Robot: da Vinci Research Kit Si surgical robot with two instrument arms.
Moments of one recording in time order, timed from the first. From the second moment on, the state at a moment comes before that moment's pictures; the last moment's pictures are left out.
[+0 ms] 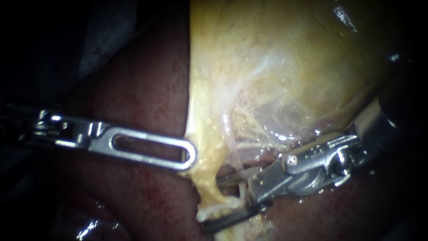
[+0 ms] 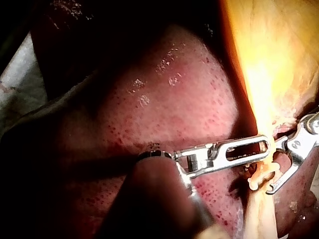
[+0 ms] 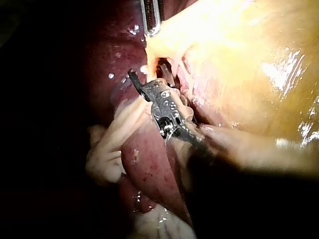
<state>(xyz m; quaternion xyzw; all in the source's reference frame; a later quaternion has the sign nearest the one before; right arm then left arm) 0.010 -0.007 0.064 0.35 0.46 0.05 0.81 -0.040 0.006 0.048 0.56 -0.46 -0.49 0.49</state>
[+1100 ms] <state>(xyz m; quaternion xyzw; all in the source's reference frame) -0.002 0.005 0.055 0.29 0.49 0.09 0.82 -0.041 0.007 0.051 0.55 -0.46 -0.49 0.49</state>
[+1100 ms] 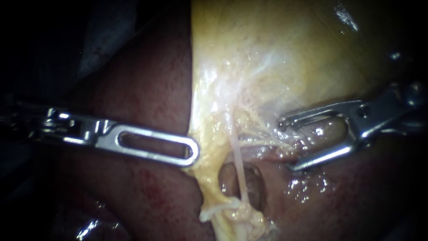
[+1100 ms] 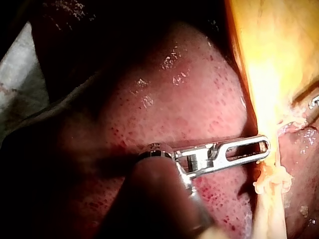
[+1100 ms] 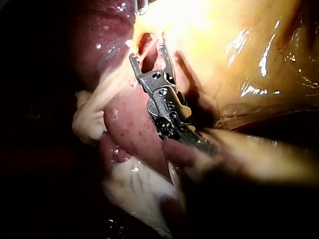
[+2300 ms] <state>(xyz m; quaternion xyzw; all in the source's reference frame) -0.002 0.005 0.055 0.30 0.49 0.09 0.82 -0.044 0.006 0.057 0.54 -0.46 -0.49 0.51</state>
